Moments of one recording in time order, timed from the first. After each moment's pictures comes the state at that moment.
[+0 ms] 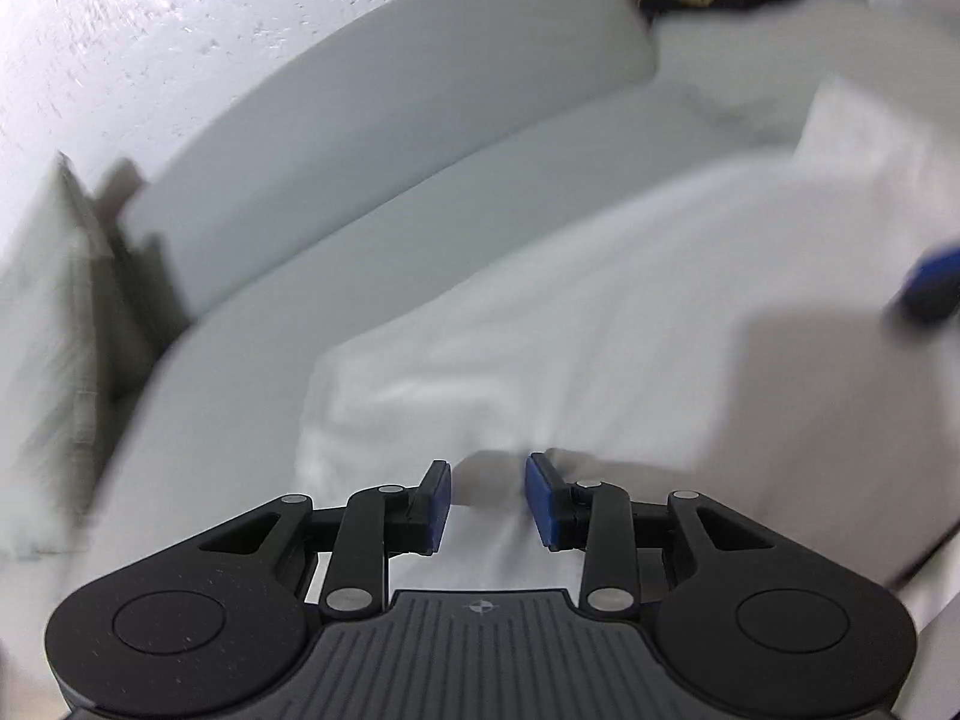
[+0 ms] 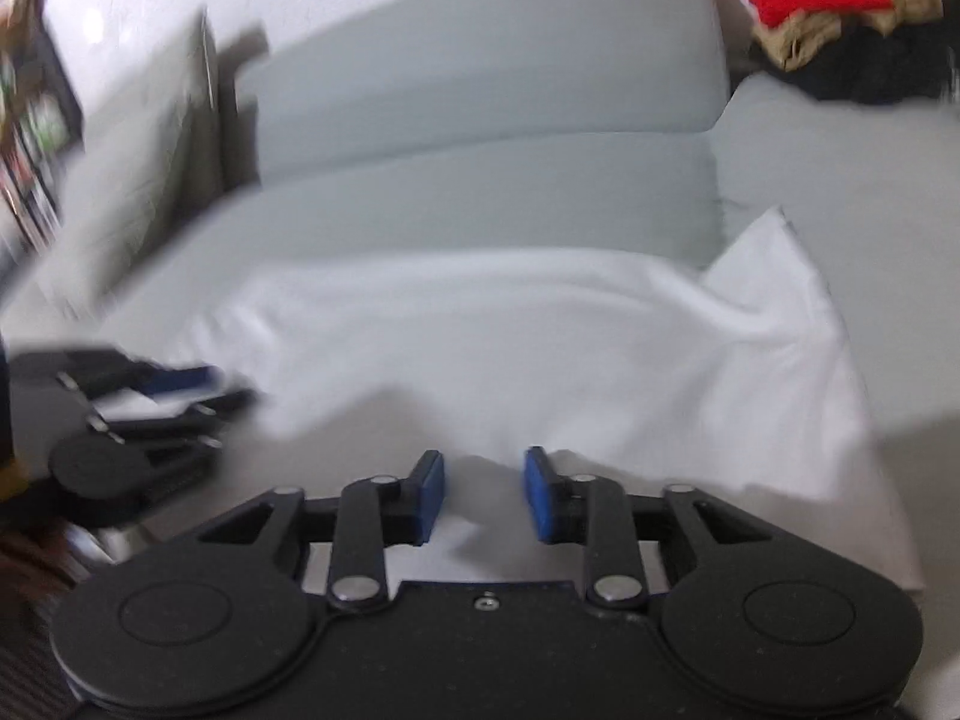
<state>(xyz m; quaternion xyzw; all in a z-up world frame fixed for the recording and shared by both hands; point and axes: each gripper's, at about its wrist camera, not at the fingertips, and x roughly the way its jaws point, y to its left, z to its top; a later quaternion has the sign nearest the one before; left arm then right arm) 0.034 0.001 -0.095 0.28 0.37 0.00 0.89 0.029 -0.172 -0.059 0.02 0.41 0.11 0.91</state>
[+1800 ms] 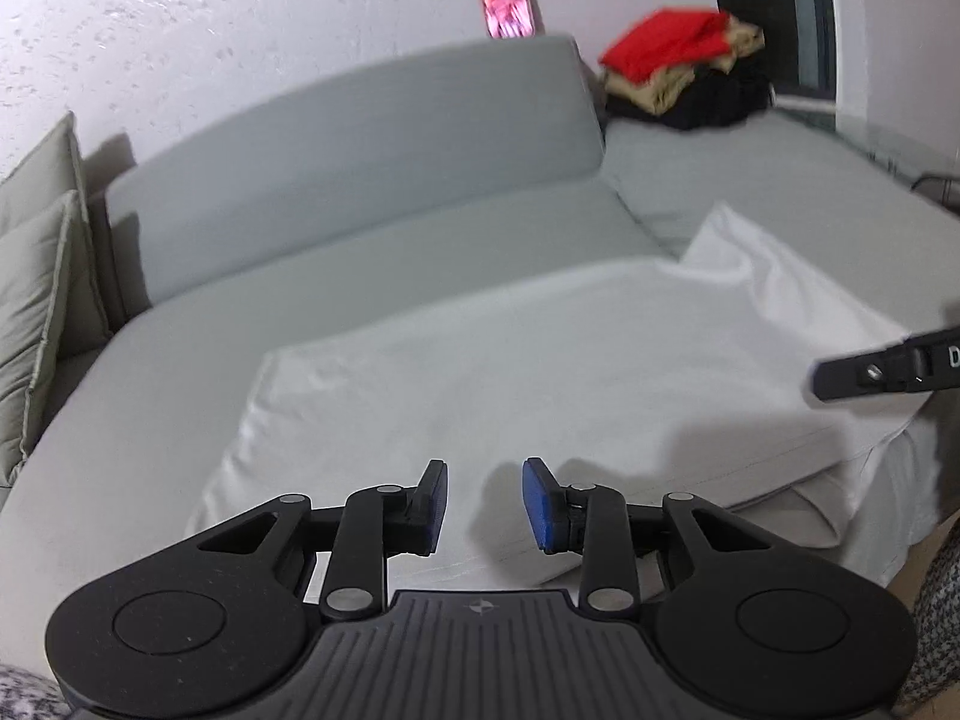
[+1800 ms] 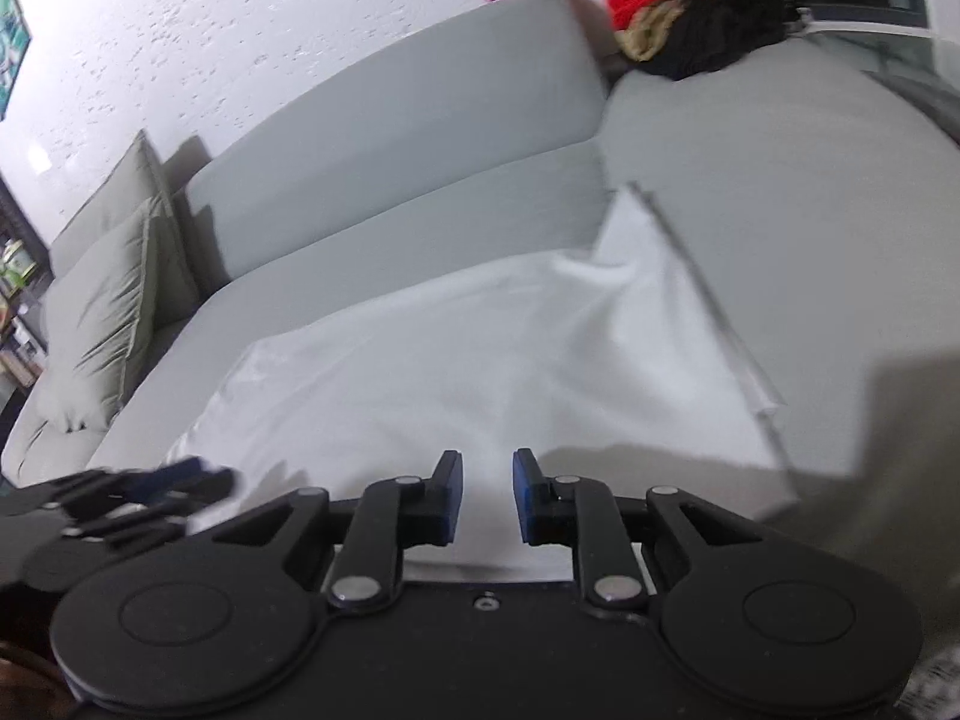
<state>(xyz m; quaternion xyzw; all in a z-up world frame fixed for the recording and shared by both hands) -0.004 -0.008 -0.067 0.16 0.34 -0.09 0.92 -0.032 -0.205 -0.049 0.17 0.37 0.08 0.91</state>
